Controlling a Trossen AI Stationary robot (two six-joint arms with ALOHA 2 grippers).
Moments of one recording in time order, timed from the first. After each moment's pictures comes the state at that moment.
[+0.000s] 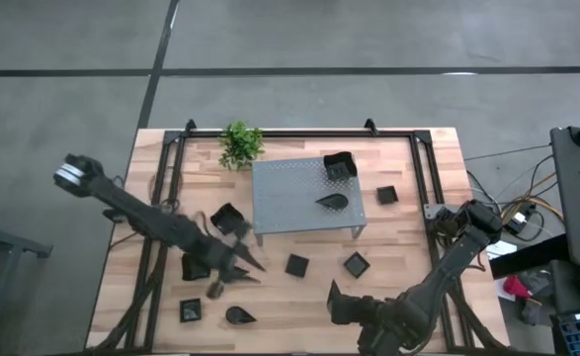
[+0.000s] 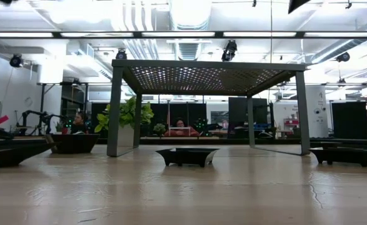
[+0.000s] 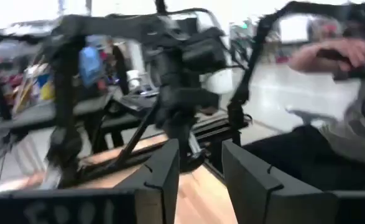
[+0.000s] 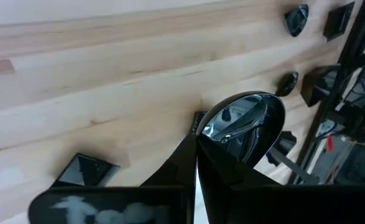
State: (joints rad) left arm -0.46 1.20 0.61 0.69 -0.02 0.17; right arm 0.83 1.90 1.68 -1.11 0.51 -0.69
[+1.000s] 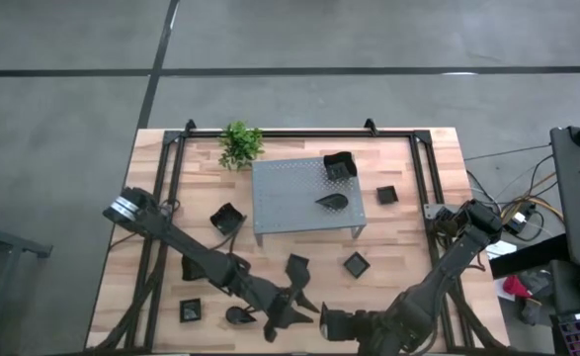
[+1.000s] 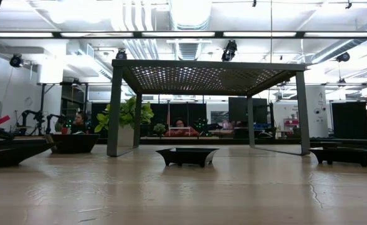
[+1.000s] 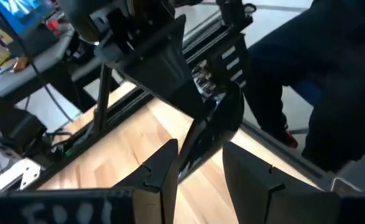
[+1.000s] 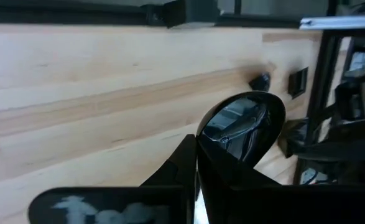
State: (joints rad) left arm -0.54 1.82 1.29 0.23 -0.16 0.39; right arm 0.83 1.90 1.68 -0.87 0.39 -0.79
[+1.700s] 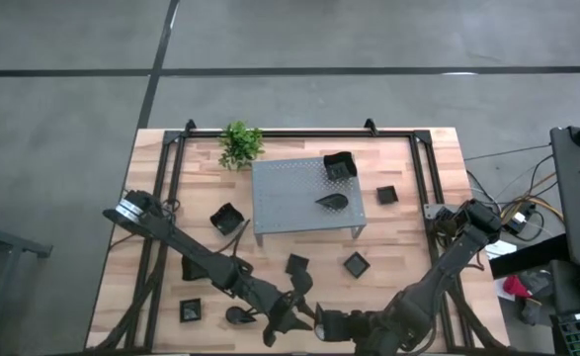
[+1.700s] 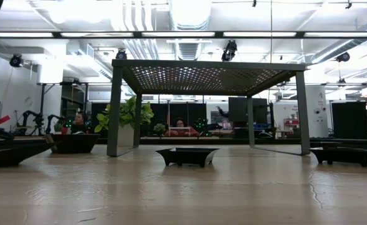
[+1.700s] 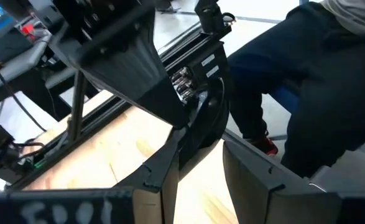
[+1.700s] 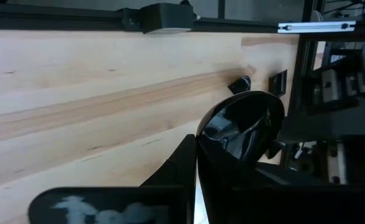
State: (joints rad) left arm -0.54 1.85 1.29 0.28 -0.08 0.37; right arm 0.82 1.90 1.68 -0.81 0.42 -0.82
